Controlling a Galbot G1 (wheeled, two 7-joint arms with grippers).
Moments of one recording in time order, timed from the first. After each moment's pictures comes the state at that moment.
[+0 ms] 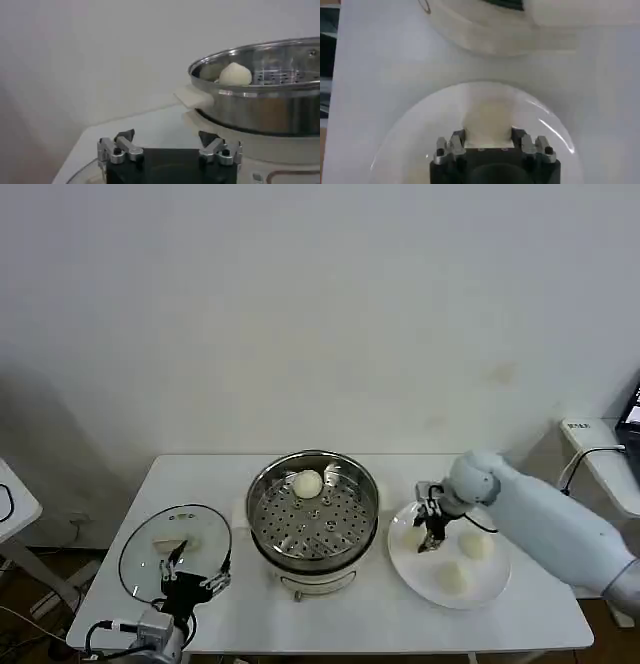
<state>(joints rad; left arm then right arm) 1.60 -1.38 -0.61 -2.13 0.05 0.27 0.09 -0.11 0.74 -0.59 1.42 -0.14 -0.43 -1.21</state>
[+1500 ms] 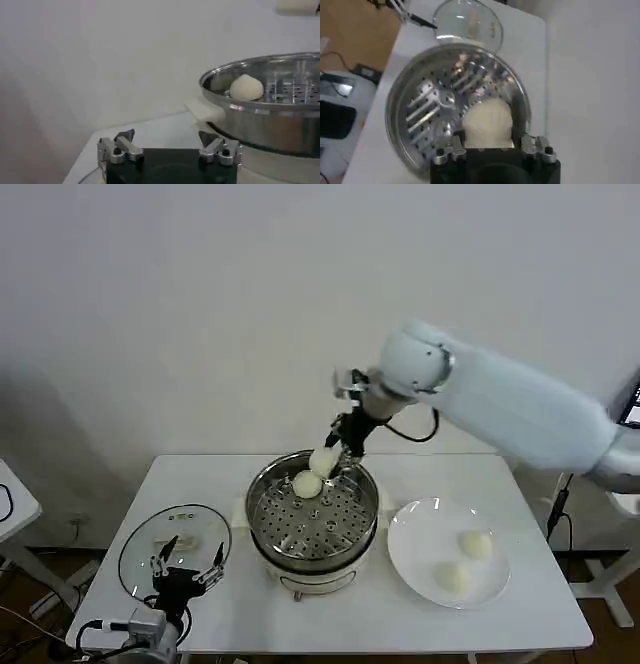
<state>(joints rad) 1.61 -1.40 -0.63 -2.16 0.02 0.29 0.06 0.45 1.09 -0.96 1.41 0.35 -0.63 -1.17</state>
